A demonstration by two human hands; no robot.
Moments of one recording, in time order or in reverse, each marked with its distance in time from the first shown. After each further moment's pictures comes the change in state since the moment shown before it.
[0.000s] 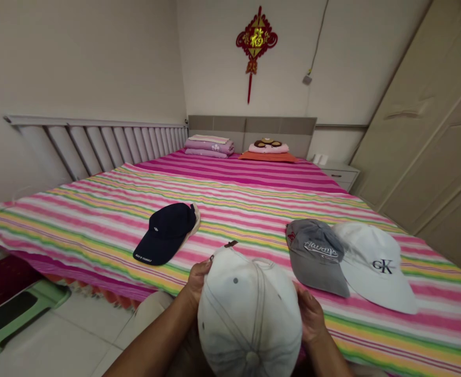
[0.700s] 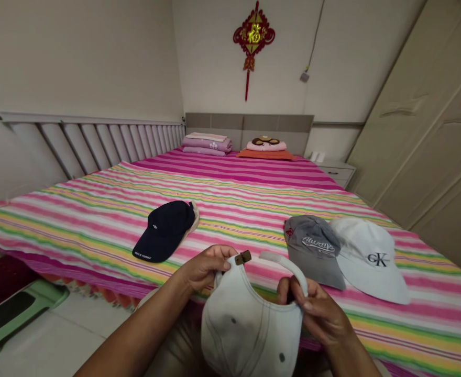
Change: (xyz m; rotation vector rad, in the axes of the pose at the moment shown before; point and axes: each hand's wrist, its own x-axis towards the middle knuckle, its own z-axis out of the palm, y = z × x) left_hand -0.008 0.024 0.040 0.411 -0.368 0.004; right_hand -0.028 -0.029 0.032 -0.158 -0.429 -0.067
